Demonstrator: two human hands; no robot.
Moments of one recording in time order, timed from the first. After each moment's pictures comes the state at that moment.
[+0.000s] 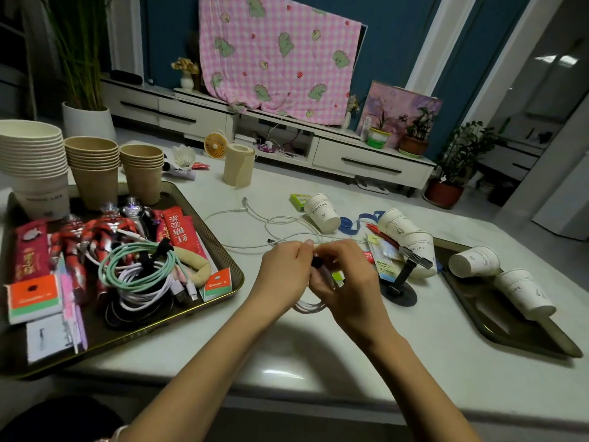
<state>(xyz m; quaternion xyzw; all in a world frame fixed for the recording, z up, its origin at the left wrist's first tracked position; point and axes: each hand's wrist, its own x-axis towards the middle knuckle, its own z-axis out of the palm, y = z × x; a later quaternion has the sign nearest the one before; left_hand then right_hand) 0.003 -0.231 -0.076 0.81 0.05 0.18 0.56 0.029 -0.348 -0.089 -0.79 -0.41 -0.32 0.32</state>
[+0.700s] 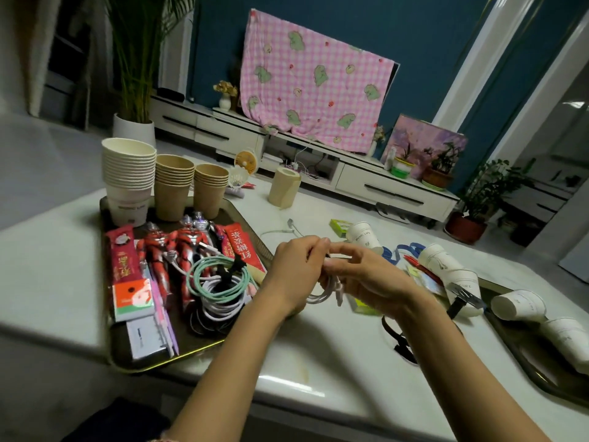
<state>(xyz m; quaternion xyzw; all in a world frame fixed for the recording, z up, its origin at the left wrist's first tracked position) -0.007 -0.149 -0.077 0.78 -0.01 0.29 0.55 0.037 -0.276 -0.033 -0.69 -0.22 0.31 0.61</state>
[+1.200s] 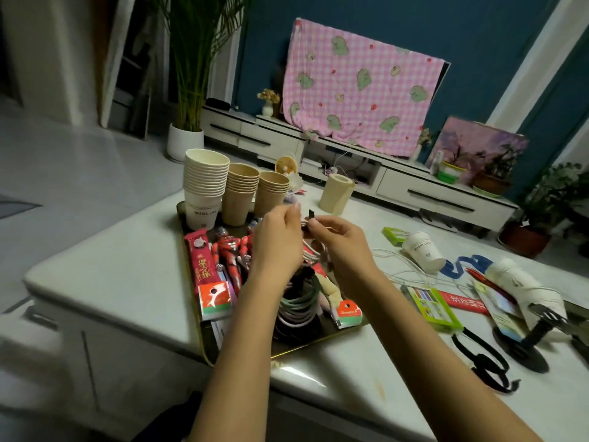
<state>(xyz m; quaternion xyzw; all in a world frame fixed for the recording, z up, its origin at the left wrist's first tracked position) -0.042 -0.046 -0.063 0.75 0.18 0.37 0.51 0.014 -0.132 -0.056 -0.71 -0.24 0.09 0.65</state>
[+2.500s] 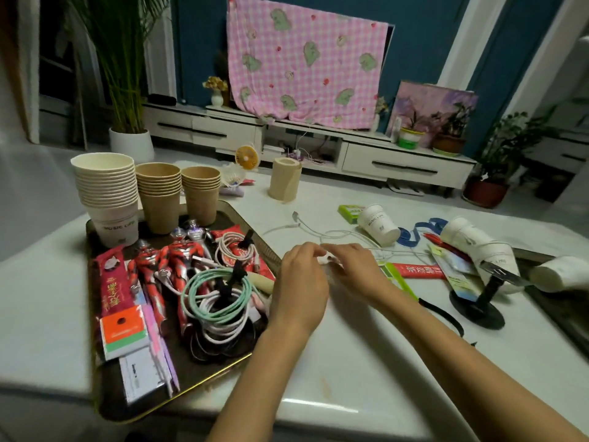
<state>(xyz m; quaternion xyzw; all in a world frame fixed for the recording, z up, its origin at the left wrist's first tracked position) 0.018 -0.148 -0.115 0.83 0.05 0.35 0.43 0.125 -0.250 -0.118 -0.93 -0.33 -0.09 0.08</state>
